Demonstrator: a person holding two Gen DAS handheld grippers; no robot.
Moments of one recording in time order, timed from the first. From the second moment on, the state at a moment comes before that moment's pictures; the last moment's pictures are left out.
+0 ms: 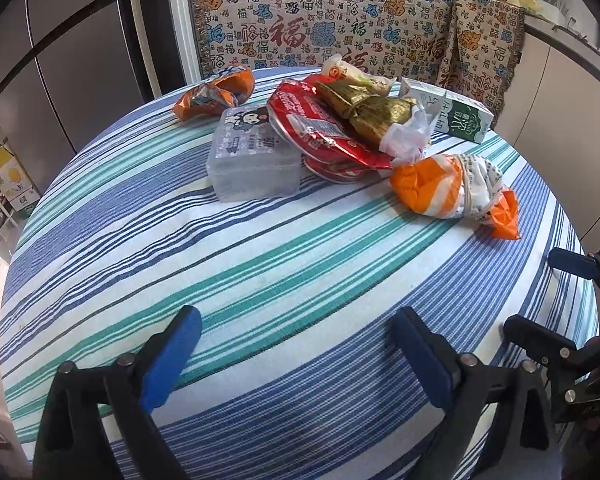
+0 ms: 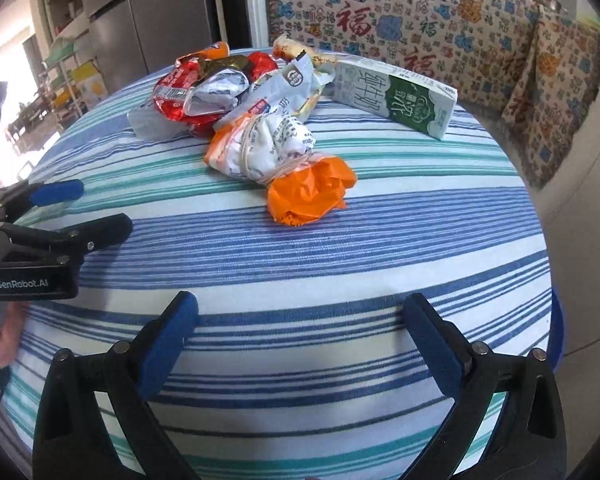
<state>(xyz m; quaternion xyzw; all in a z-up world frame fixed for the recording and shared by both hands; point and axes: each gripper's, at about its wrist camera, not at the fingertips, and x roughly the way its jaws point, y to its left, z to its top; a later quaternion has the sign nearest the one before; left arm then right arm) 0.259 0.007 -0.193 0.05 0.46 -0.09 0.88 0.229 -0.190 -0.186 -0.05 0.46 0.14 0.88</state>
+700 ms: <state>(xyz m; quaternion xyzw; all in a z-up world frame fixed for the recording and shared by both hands) 0.308 0.018 -0.194 0.05 0.46 -0.10 0.88 0.257 -0.184 -0.184 -0.06 0.46 0.14 0.88</state>
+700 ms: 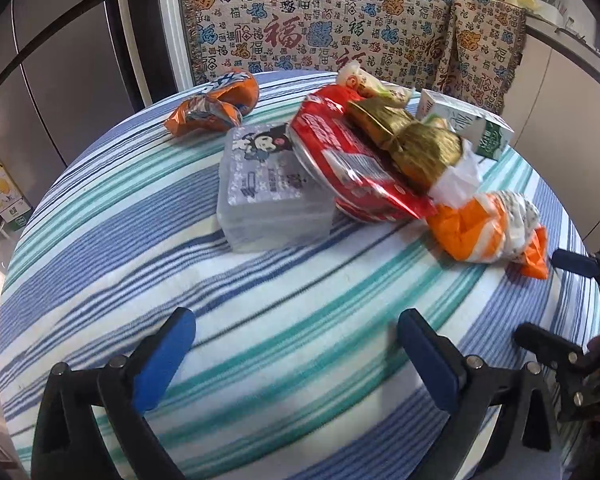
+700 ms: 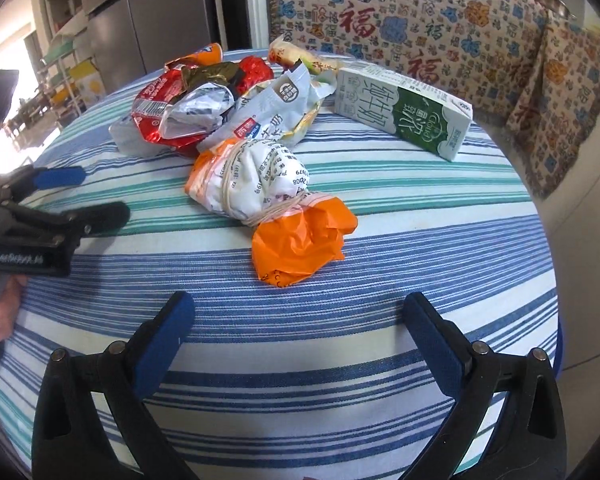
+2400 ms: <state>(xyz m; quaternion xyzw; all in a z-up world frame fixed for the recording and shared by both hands) 0.269 0.051 -0.173 0.03 0.44 -0.13 0.89 0.303 -0.113 -0.151 -0.10 0.48 0.28 0.83</state>
